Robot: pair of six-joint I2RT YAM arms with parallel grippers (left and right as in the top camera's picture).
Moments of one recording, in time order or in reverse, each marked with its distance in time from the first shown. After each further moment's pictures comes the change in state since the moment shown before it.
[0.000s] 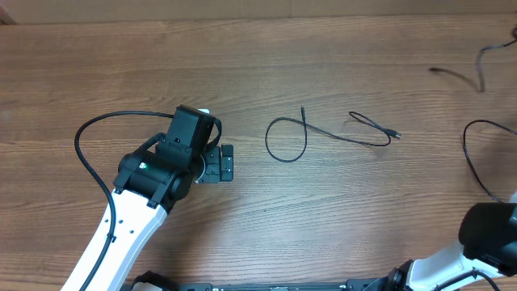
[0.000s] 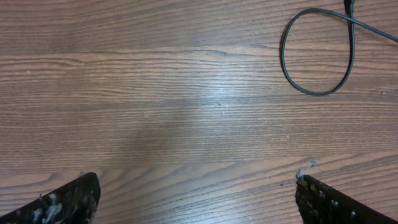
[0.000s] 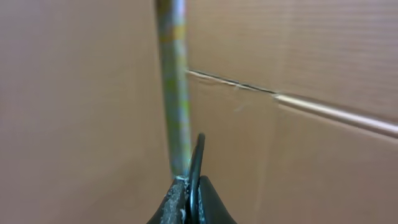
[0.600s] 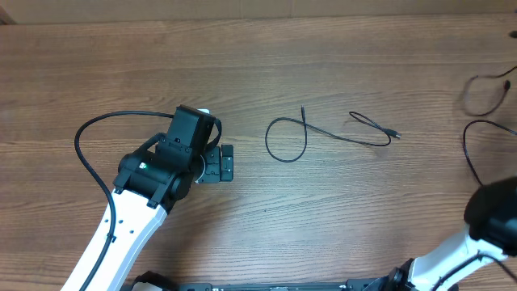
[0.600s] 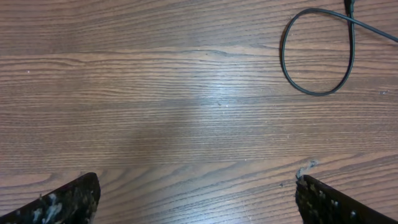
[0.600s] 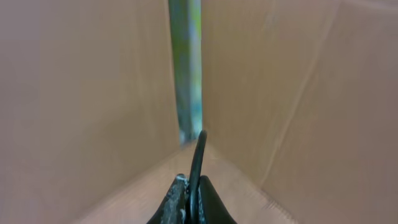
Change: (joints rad) left arm 0.000 0.000 0.000 0.000 0.000 0.000; right arm -0.029 0.148 0.000 -0.147 -0.113 0.010
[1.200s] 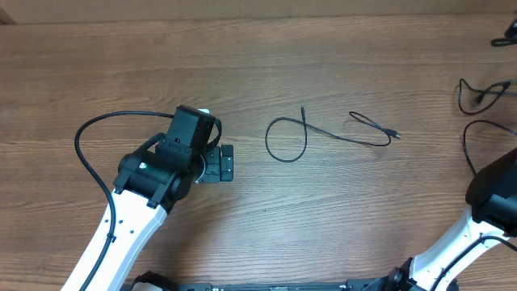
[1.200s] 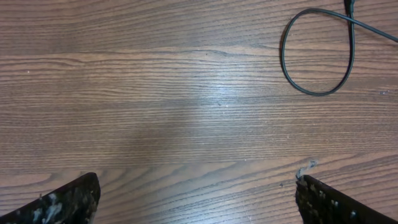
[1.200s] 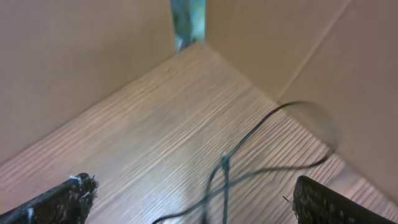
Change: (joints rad) left arm 0.000 0.000 0.000 0.000 0.000 0.000; right arm 0.000 0.138 -0.010 -0.206 -0.066 0.055
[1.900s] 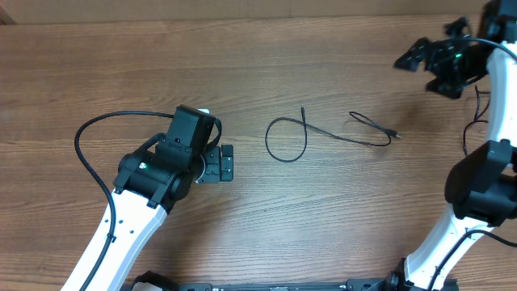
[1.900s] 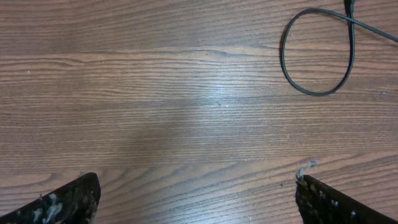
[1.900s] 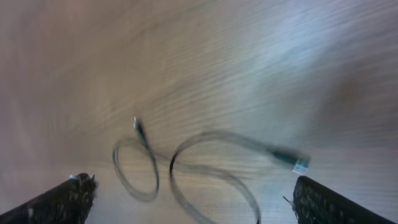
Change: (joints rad) left arm 0.000 0.000 0.000 0.000 0.000 0.000; right arm 0.217 0.000 0.000 -0.687 -0.628 -0.078
